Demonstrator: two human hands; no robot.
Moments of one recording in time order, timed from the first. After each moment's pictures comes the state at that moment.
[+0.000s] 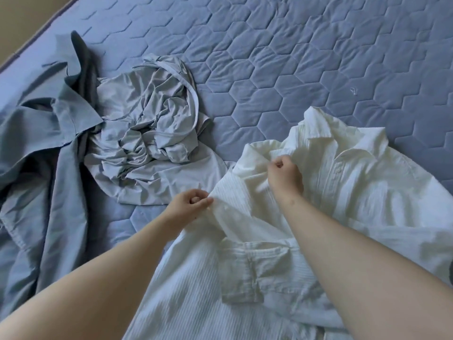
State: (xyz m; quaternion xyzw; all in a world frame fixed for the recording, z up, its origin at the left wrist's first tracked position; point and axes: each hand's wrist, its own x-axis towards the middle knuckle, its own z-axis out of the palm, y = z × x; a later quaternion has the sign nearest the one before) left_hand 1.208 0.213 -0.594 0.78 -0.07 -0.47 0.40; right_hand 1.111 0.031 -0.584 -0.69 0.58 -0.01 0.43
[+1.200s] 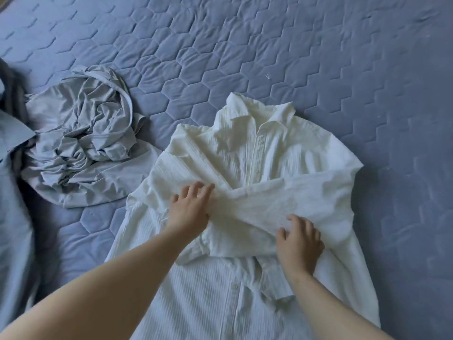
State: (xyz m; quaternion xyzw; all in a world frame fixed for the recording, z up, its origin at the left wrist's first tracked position) left_hand 1.083 0.163 -0.570 0.84 -0.48 -0.25 -0.02; right_hand 0.882 0.099 -0.568 -0.70 0.68 0.03 0.23
